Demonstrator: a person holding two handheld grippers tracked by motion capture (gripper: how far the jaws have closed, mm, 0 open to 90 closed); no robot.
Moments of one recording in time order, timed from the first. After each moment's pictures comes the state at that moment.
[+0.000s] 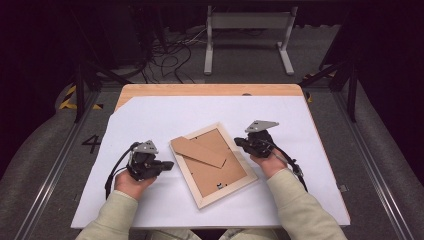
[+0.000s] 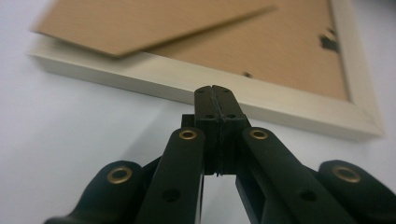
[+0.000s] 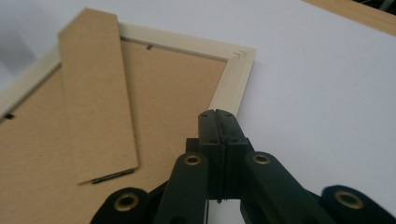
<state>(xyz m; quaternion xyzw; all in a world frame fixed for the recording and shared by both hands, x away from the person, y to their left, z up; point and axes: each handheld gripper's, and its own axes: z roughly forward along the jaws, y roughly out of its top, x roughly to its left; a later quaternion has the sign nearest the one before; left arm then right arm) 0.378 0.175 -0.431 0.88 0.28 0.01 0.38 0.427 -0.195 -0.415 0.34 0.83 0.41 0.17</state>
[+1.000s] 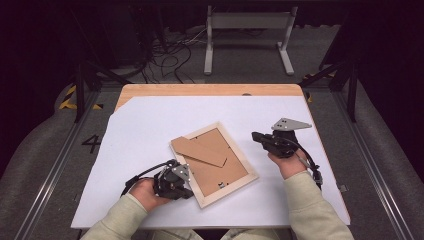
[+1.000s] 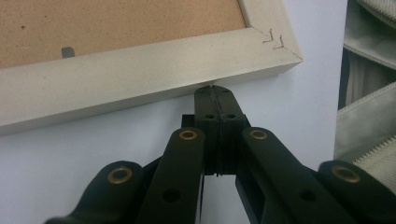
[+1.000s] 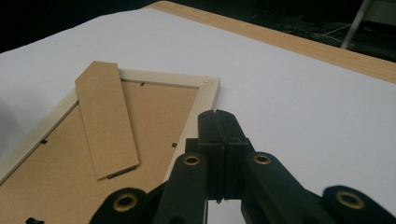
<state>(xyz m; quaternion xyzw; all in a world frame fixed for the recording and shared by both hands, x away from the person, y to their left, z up) 0.356 0.104 -0.443 0.96 0.10 -0.06 0.26 0.406 -0.243 -0.386 0.36 0.78 0.47 0.19</state>
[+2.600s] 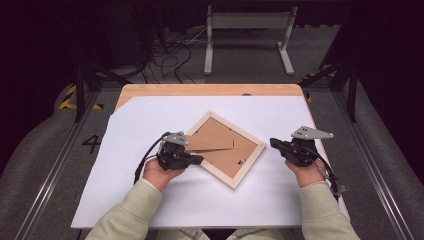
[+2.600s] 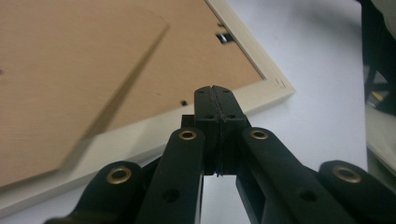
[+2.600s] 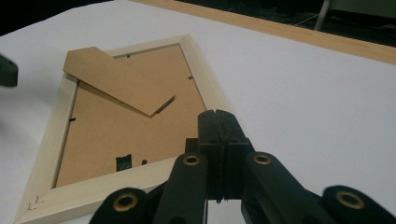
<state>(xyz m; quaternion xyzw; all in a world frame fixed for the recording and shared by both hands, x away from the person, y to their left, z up) 0.412 0.121 -0.411 0.86 0.24 0.00 0.45 0.380 -0.285 -0.392 0.40 0.77 0.45 0.21</state>
